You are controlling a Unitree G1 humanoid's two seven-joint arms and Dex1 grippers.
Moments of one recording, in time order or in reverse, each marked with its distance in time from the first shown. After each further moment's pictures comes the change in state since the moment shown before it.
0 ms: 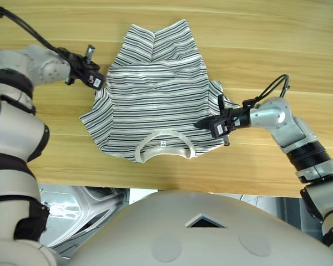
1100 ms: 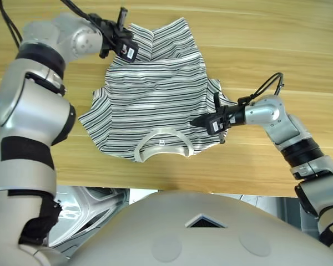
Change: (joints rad) left arm -0.127 -0.271 0.077 0.055 -0.029 0.146 0.002; right arm -0.032 0.056 0.028 0.027 -0.005 0.001 -0.002
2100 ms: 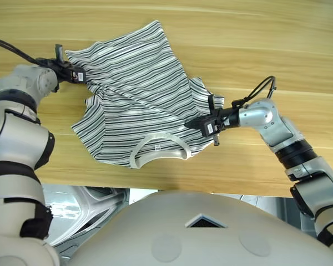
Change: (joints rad) left arm 0.236 0.224 0.073 0.059 -0.053 0.236 0.112; right arm 0.017 0.022 0.004 -0.008 0.011 0.017 -0.021
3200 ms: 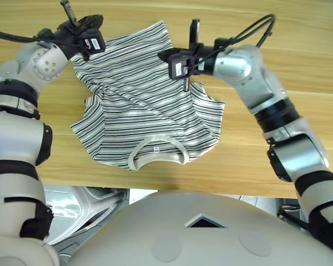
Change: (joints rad) left arm 0.009 -0.005 0.231 -0.178 -0.239 -0.476 0.132; right arm -0.406 0.290 0.028 0.279 -0.300 0.171 -0.422
